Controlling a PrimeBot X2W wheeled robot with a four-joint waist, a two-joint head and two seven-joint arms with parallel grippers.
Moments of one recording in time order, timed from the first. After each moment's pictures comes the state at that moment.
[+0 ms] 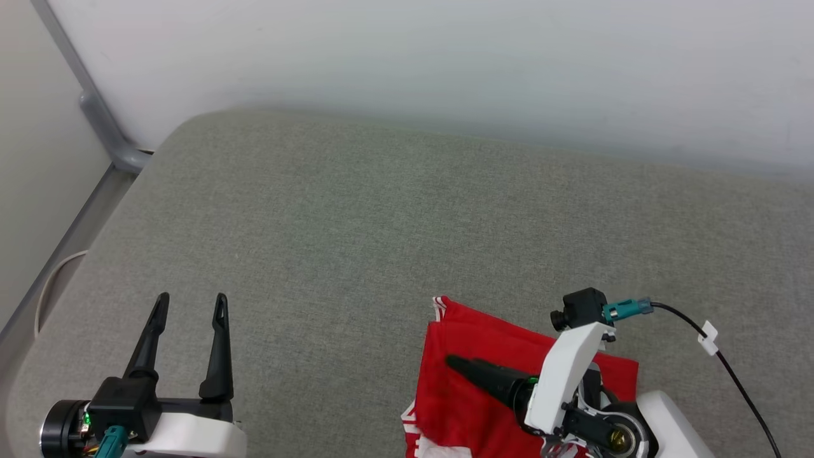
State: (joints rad) left arm 0.05 0.08 0.10 -0.04 -0.05 -0.11 -0.26; right arm -0.25 -0.05 0.31 0.32 1.01 0.13 0.60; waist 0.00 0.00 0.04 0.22
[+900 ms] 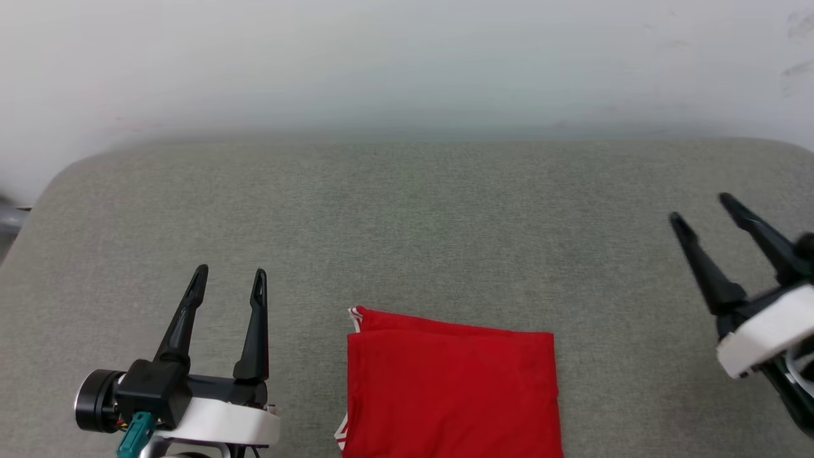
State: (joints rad) left arm 0.01 0.06 0.02 -0.09 -0.06 -0.11 -0.26; right arm -0.25 -0.53 0.21 0.03 0.49 0.13 -0.01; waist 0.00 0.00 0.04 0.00
